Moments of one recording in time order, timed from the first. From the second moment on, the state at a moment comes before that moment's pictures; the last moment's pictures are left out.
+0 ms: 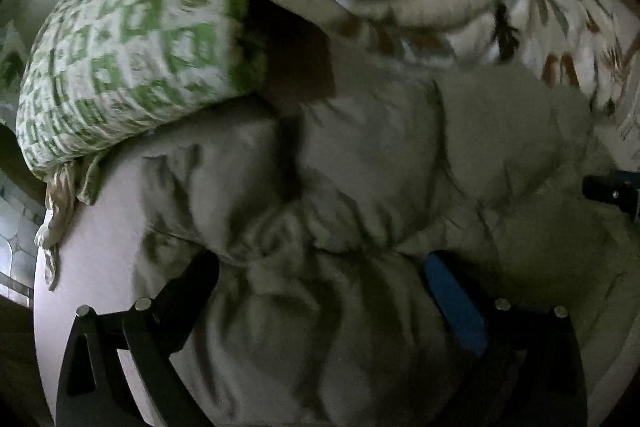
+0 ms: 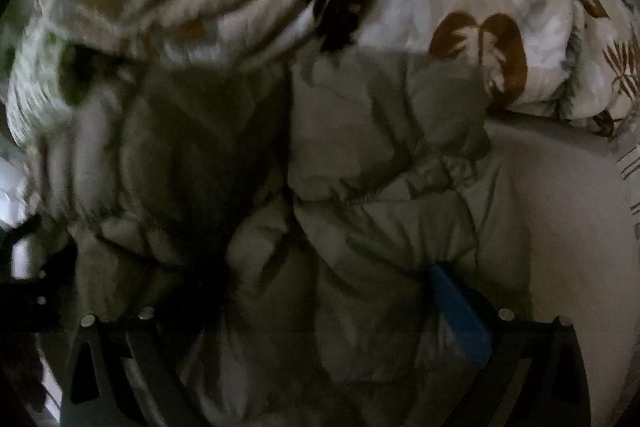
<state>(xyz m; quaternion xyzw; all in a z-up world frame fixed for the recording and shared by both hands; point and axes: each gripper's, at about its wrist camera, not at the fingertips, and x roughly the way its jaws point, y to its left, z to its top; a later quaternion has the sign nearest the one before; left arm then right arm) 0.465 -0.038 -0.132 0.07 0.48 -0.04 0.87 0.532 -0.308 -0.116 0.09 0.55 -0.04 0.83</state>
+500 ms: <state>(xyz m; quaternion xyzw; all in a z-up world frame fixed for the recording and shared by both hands) 0.465 -0.005 -0.155 0.06 0.50 0.00 0.87 0.571 -0.317 -0.134 0.09 0.56 -0.07 0.82</state>
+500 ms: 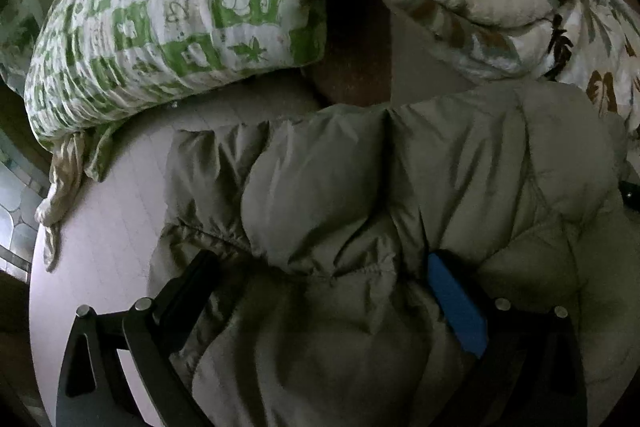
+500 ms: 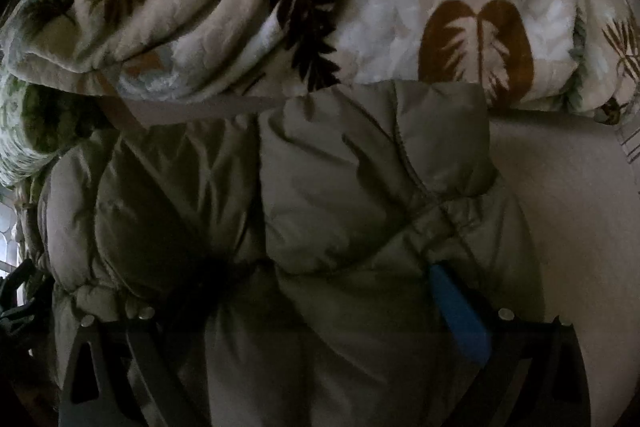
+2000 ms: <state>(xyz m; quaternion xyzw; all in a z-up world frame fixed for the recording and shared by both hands) 0.301 0.017 -0.132 0.04 0.46 -0.03 0.89 0.403 -0.256 -0.080 0.02 0.54 0.03 0.84</state>
